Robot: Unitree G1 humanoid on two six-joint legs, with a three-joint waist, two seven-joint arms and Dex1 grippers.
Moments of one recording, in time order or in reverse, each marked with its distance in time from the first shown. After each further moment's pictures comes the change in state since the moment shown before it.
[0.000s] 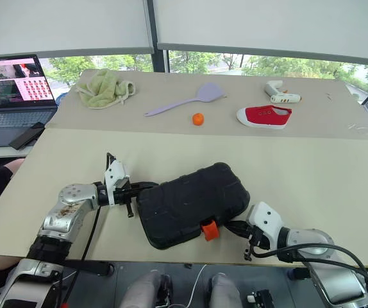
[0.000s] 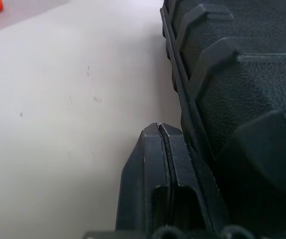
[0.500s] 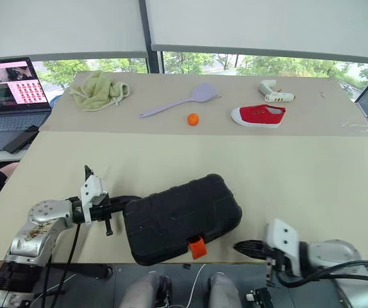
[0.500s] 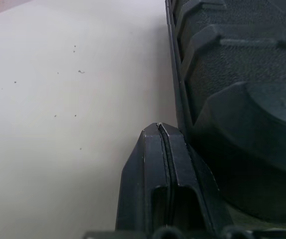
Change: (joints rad) left arm 0.245 0.133 0.083 -0.253 -0.081 0.069 0.000; right arm 0.123 -0.095 -0.034 -0.042 0.090 -0.129 0.151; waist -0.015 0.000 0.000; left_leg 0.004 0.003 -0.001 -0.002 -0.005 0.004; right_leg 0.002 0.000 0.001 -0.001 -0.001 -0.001
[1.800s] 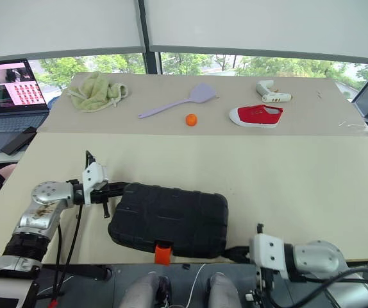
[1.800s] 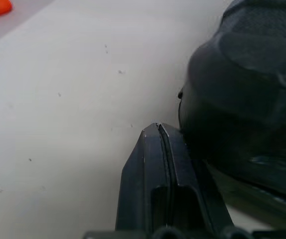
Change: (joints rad) left arm -0.234 0.021 -0.018 0.386 0.103 -0.227 -0.103; right arm -0.056 -0.056 0.127 0.094 -0.107 -0.307 -0.027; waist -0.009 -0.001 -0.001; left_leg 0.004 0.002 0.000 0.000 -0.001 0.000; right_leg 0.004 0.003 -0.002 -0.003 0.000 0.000
